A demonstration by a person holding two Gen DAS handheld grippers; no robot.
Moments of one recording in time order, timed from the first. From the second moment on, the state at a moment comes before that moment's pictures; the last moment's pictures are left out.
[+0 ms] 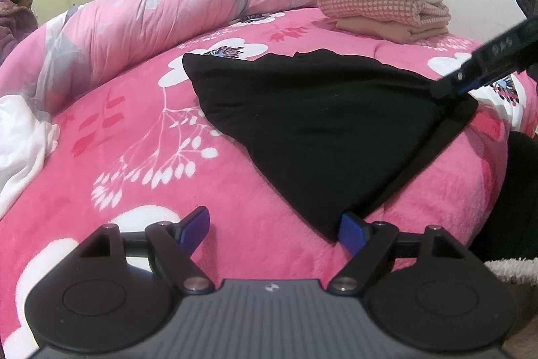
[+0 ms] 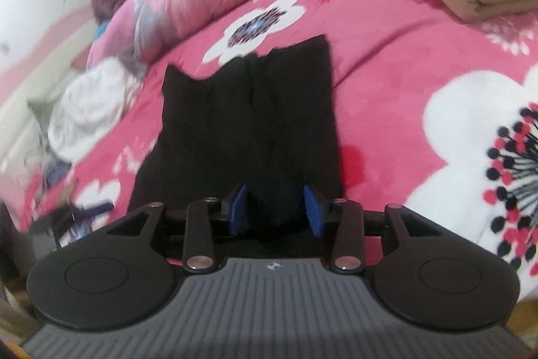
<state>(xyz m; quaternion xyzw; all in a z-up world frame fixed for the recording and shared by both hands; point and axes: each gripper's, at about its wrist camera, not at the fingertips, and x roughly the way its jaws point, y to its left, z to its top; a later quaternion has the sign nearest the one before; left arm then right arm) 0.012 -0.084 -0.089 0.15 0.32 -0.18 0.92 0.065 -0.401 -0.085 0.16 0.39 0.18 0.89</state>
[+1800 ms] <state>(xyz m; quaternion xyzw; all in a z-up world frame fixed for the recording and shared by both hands) 0.039 -0.073 -0.067 0.07 0.32 -0.24 0.91 0.057 -0.439 -0.048 0.20 0.28 0.15 0.93</state>
